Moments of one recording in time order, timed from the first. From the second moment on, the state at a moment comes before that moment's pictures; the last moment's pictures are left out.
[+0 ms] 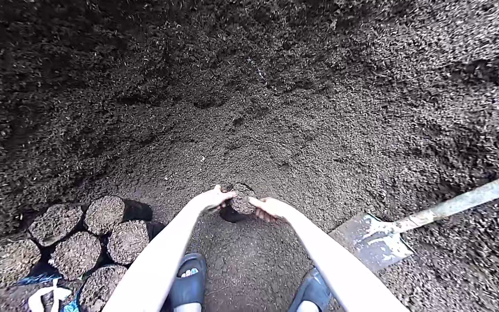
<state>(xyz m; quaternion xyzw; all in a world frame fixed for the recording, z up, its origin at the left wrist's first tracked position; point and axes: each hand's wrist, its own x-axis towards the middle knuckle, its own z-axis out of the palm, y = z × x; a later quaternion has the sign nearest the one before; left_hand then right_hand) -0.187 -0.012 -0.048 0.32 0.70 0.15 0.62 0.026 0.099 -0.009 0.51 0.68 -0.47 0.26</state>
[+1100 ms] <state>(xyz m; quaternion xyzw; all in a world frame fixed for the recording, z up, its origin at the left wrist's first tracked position) -0.141 -0.018 0.003 0.61 0.74 0.13 0.24 0.132 0.127 -0.081 0.47 0.58 -0.66 0.04</state>
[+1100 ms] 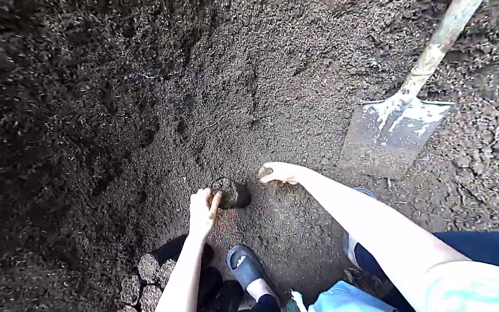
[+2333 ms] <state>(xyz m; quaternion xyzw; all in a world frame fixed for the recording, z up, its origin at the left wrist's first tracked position) -0.139 -0.048 -0.006 0.46 0.82 0.18 0.30 -0.005 0.084 0.056 0.35 0.87 -0.24 0.25</state>
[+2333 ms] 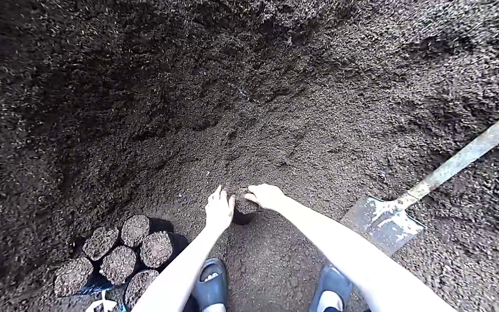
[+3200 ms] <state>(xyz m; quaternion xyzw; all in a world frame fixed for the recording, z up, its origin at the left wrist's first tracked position) -0.122 -0.046 -0.029 0.34 0.74 0.19 0.55 -0.047 0.107 -0.015 0.37 0.87 -0.29 0.14</state>
